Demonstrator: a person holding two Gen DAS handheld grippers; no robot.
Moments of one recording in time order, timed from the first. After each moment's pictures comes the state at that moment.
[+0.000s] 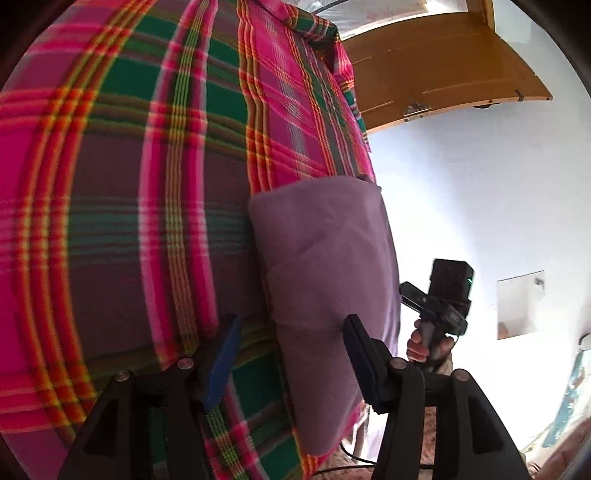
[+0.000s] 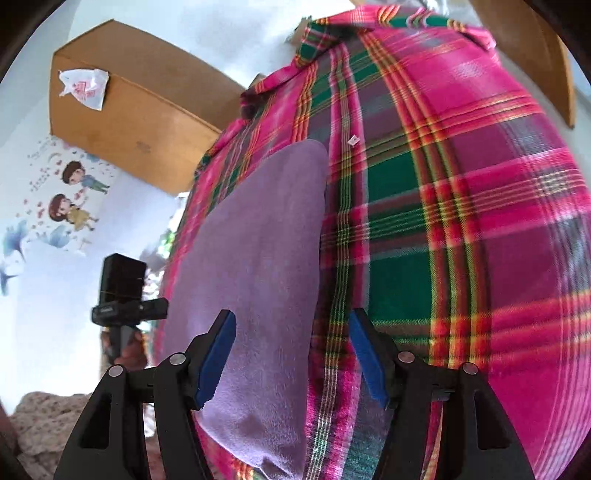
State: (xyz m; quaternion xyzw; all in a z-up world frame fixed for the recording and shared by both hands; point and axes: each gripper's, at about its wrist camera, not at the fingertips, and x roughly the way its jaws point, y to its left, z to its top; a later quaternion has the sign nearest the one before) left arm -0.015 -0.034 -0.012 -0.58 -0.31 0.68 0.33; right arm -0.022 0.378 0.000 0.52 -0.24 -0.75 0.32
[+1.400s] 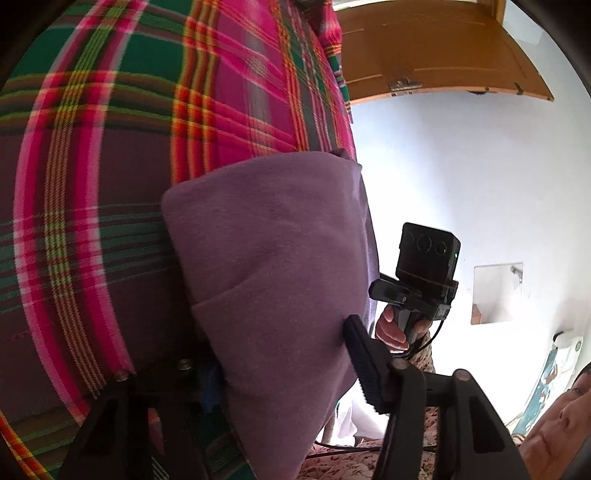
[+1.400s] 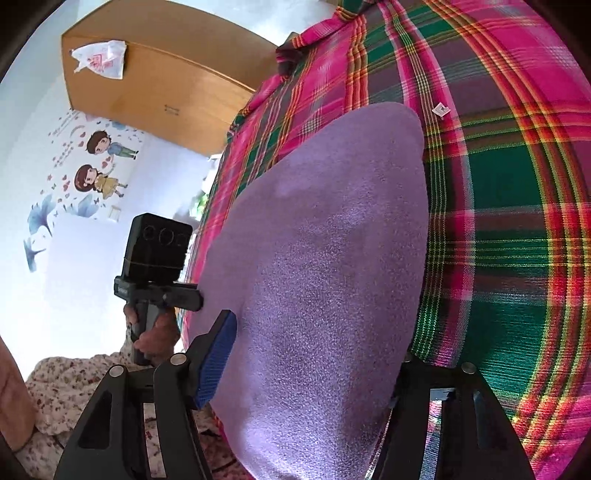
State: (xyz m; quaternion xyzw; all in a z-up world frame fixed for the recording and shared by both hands) left arm -0.014 0.012 -0.015 -0.61 -0.33 0.62 0.37; right arm -0.019 0.312 -0.011 0.55 -0.23 -0.69 0.40
